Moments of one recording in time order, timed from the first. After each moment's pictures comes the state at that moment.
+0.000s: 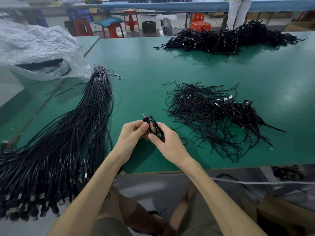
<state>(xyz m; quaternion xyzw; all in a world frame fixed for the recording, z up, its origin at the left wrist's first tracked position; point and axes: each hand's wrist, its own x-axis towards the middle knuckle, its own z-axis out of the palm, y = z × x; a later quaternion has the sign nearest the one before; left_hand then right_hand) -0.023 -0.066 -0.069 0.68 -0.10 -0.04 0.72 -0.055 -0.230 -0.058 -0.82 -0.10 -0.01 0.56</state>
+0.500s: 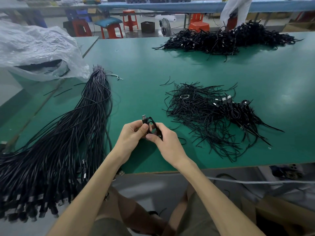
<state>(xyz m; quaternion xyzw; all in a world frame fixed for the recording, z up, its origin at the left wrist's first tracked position) -0.025 -0.067 -0.067 0.69 -0.10 -0.04 0.71 -0.051 -0.226 -0.059 -0.84 -0.09 -0.03 0.54</state>
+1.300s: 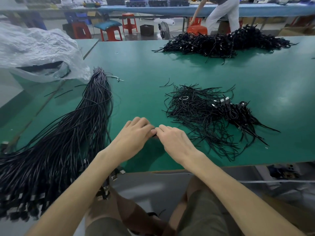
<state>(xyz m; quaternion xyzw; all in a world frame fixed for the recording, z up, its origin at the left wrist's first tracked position) -0.025 -0.058 -0.044 0.94 -0.31 0.08 0.13 -0.048 -0.247 -0.048 -0.96 -0.26 -0.12 0.06</state>
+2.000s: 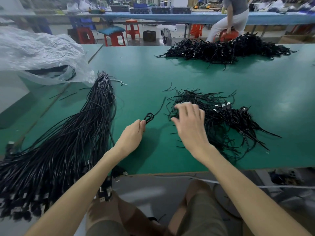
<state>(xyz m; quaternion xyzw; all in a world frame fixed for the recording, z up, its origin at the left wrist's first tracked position) -0.006 -0.056 -0.060 0.92 -0.10 0.03 0.37 -0.021 -0.275 -0.034 -0.94 -0.10 -0.30 0.11</state>
